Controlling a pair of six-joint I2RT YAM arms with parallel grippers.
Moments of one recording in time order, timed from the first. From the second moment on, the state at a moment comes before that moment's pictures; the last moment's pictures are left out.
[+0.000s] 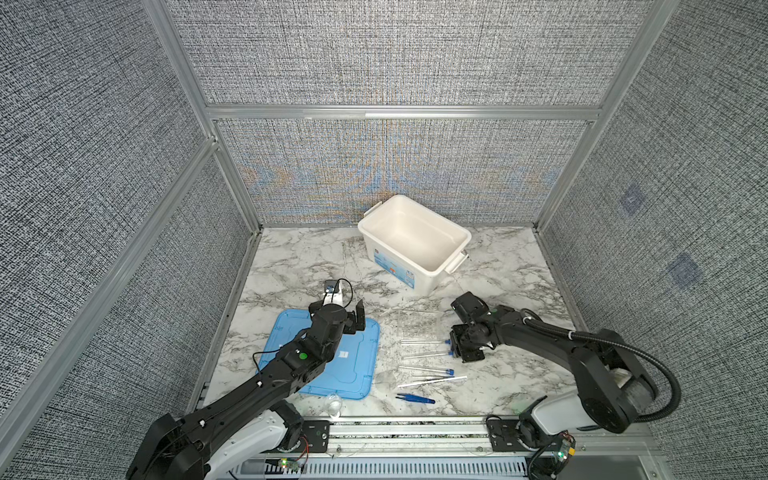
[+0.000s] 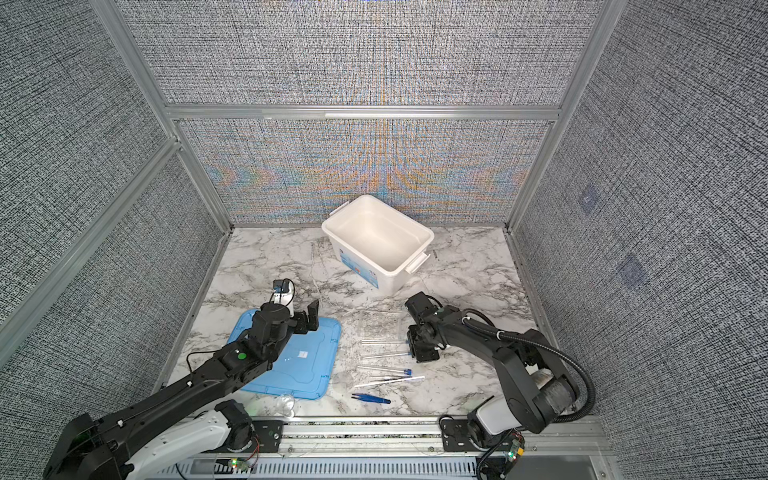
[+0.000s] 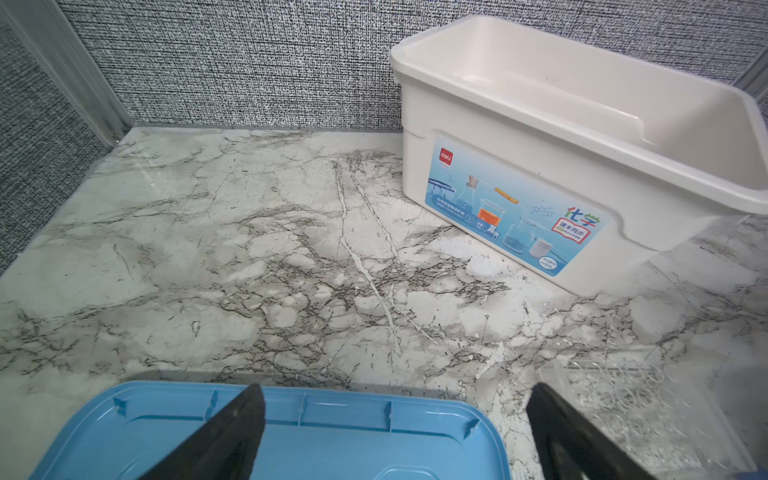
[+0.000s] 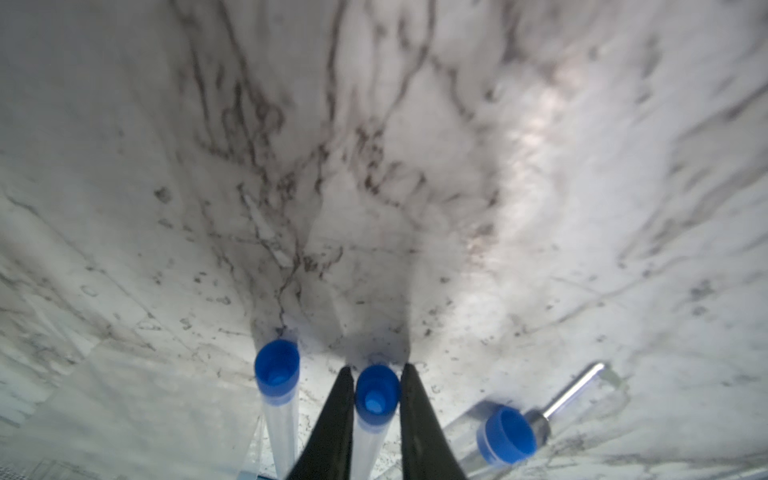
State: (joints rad) left arm -0.72 0.95 0.51 -0.03 -0.44 -0.34; right arm 0.55 1.45 0.74 -0.64 -0.14 1.93
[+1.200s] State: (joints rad) left arm -0.72 1.03 0.60 -0.05 -0.40 -0.44; right arm 0.50 1.09 0.94 -0.88 0.10 1.40
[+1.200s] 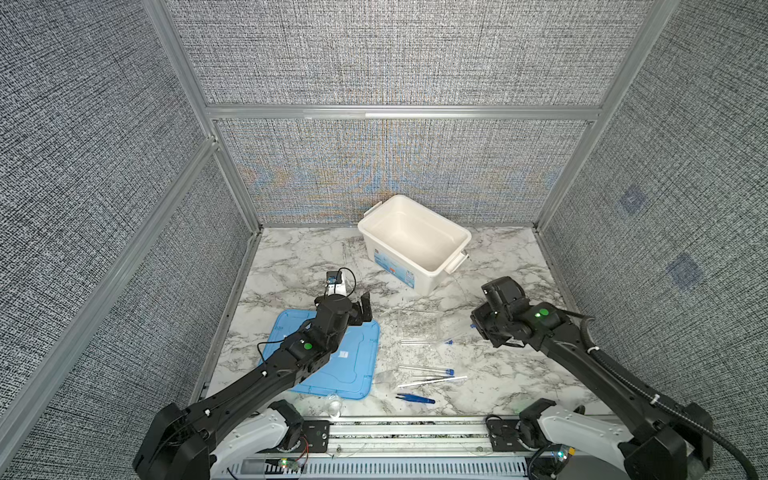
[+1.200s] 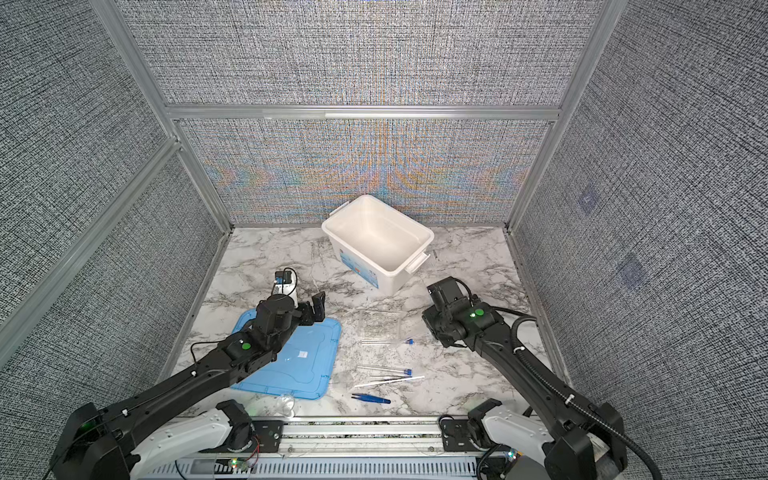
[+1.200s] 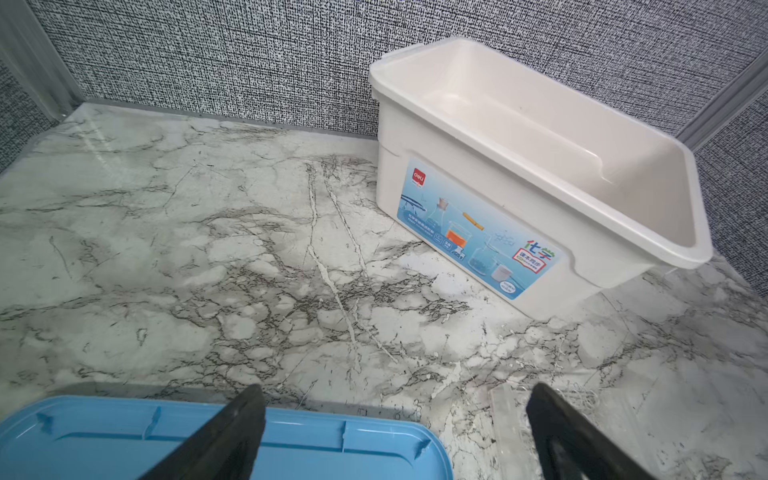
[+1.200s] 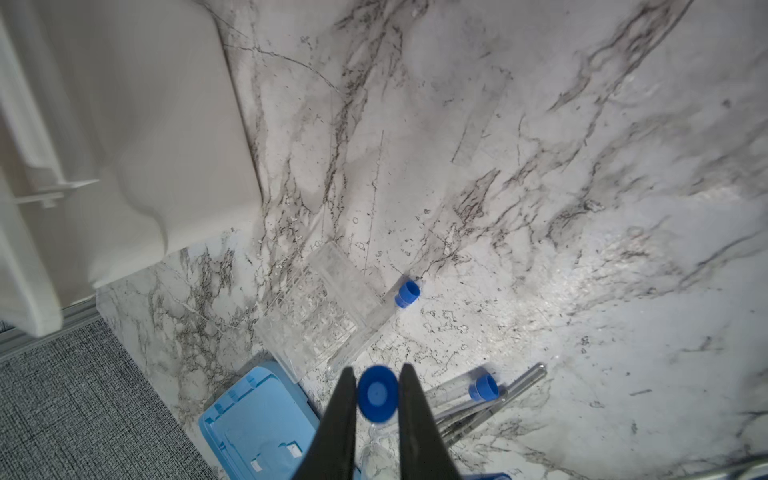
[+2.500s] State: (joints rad) left arm -0.71 1.00 0.53 -0.04 -0.53 -0.55; right arm 0.94 1.53 1.29 -0.42 0.48 0.46
